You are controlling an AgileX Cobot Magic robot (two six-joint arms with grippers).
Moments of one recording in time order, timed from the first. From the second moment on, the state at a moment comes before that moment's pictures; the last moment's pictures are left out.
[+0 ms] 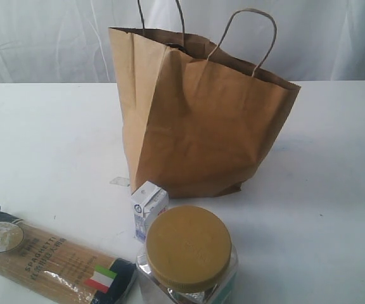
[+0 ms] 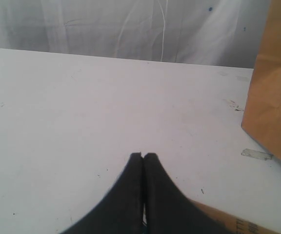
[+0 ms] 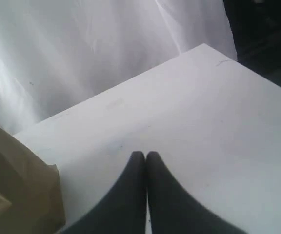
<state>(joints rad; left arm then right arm) -0.19 0.01 0.02 0.49 0.24 -0.63 -0.11 0.32 -0.08 0.90 0.06 -0.52</state>
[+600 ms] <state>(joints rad) -0.19 0.01 0.00 0.18 -0.47 -0.51 -0.11 0.32 -0.08 0.87 0.19 -0.52</state>
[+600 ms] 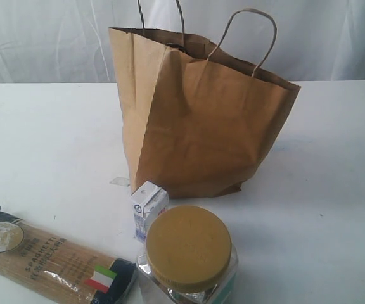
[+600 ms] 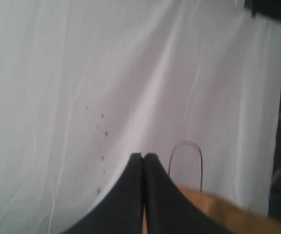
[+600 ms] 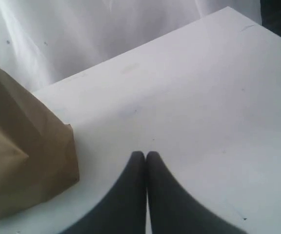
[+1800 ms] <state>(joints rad) -0.38 1.06 -0.50 0.65 -0.07 -0.49 -0.11 0.32 0.00 0.81 -0.04 -0.87</state>
